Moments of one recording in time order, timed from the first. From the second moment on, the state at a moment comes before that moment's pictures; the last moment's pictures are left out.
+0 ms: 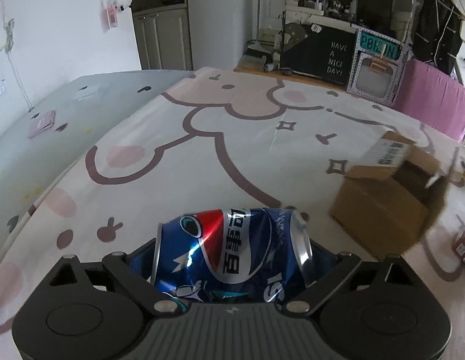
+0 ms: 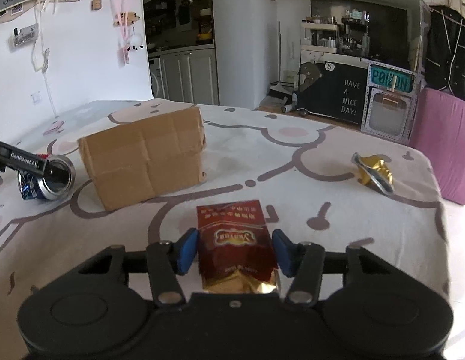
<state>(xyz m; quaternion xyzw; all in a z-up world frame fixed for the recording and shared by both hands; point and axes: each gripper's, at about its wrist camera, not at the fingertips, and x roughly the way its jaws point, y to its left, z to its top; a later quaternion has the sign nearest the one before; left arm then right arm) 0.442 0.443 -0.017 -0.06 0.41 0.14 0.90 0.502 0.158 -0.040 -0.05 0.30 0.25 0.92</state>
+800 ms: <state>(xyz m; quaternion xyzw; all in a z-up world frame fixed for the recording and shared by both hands) 0.285 0.314 0.039 -0.01 0.32 0.10 0.94 0.368 0.083 0.001 -0.02 0.31 0.23 0.92</state>
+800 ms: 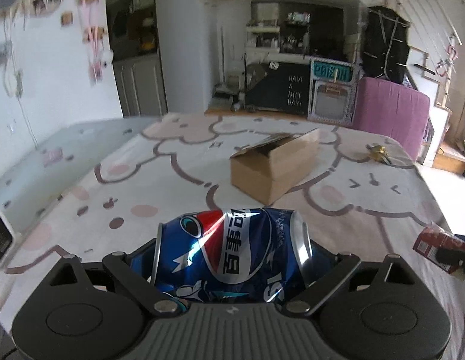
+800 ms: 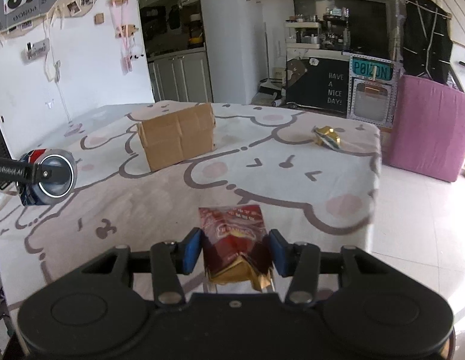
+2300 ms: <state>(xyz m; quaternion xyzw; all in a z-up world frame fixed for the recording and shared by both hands) 0.270 -0.050 -0.039 0.02 0.37 -0.12 0.92 0.249 -0.217 -0.041 0.06 0.33 0.09 0.94</state>
